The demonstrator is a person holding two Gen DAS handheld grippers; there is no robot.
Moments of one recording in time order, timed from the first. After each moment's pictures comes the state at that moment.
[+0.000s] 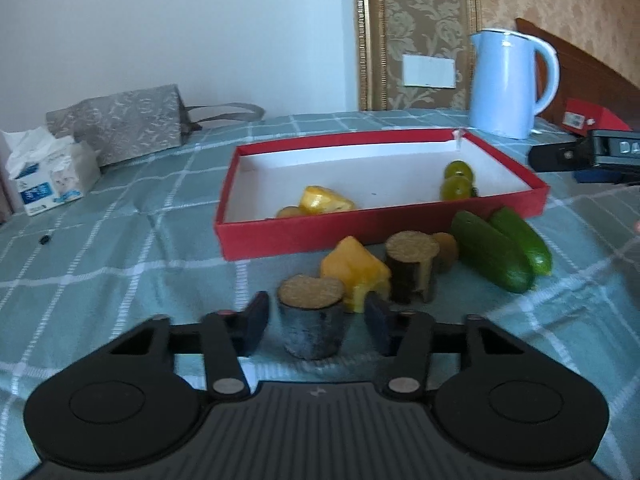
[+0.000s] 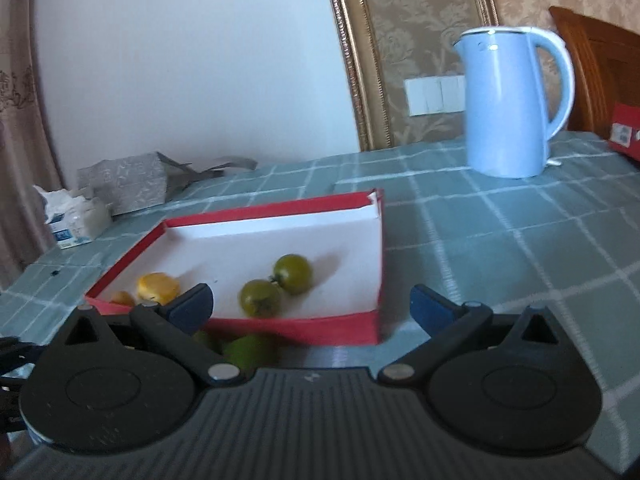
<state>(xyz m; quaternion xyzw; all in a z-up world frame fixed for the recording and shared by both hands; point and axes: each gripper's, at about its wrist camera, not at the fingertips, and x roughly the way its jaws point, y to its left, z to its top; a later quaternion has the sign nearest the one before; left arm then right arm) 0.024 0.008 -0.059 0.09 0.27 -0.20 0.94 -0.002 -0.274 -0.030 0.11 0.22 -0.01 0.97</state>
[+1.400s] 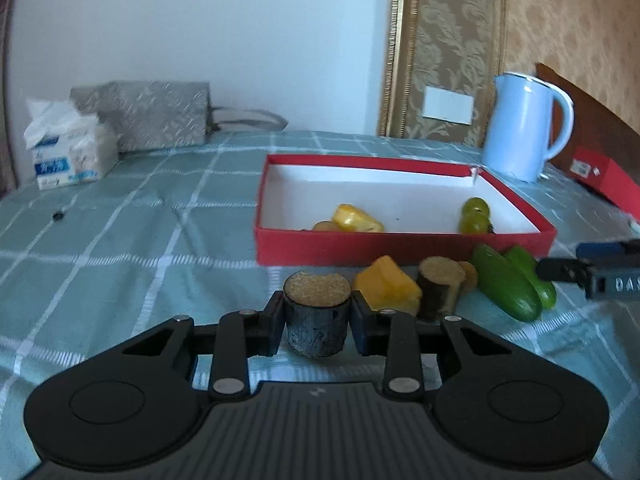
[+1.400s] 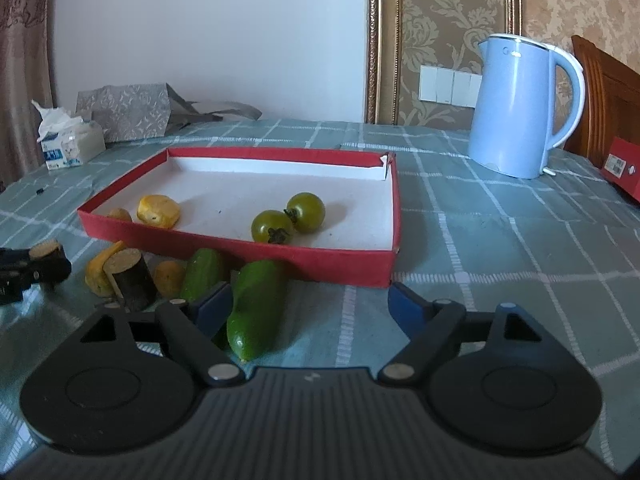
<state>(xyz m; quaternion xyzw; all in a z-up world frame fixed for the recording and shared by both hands) 0.030 0.045 -0.056 0.01 0.26 -0.19 0.95 -0.017 -0.229 -0.045 0.01 0.27 -0.03 0.96</state>
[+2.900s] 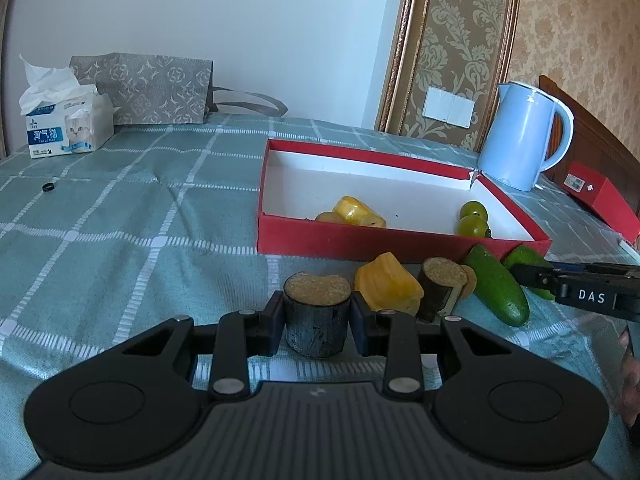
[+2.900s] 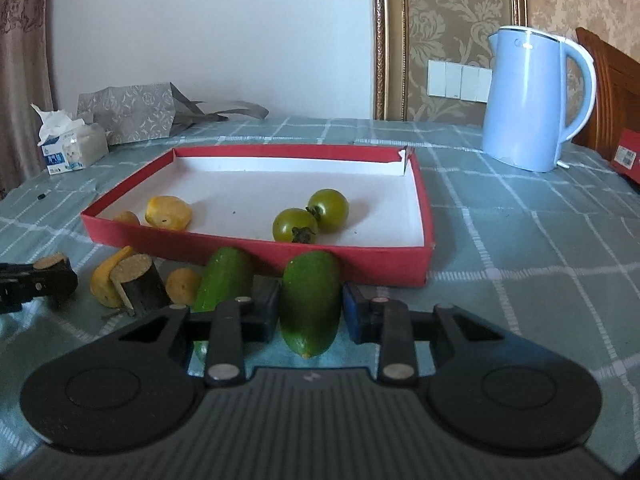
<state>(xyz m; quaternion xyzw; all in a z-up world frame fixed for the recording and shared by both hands) 0.038 0.054 -0.061 -0.02 0.28 -0.20 0.94 -0.004 -0.215 -0.056 0.03 0.27 -0.02 0.96</state>
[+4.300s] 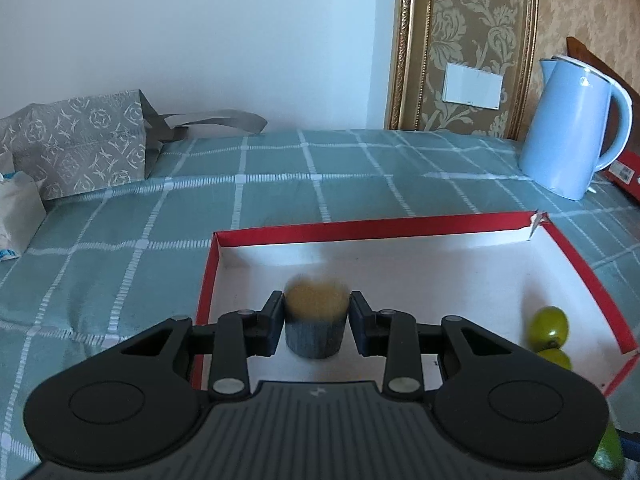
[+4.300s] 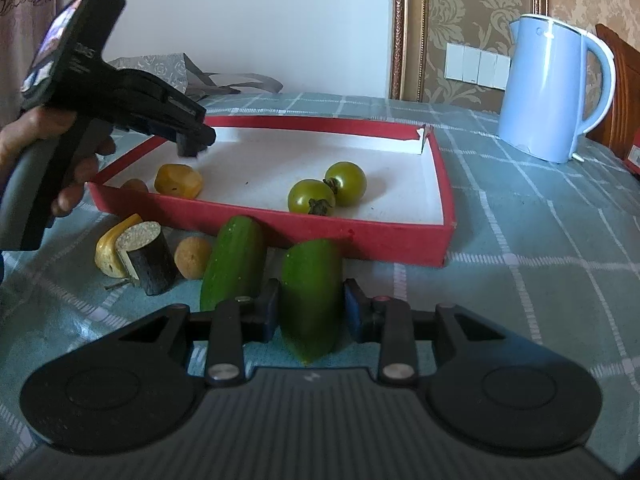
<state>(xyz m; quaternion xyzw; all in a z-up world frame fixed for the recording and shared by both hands) 0.200 -0.041 -0.033 0.05 0.31 -0.19 0.93 0.001 -0.208 -0.064 0.01 0.30 -0.01 0.95</state>
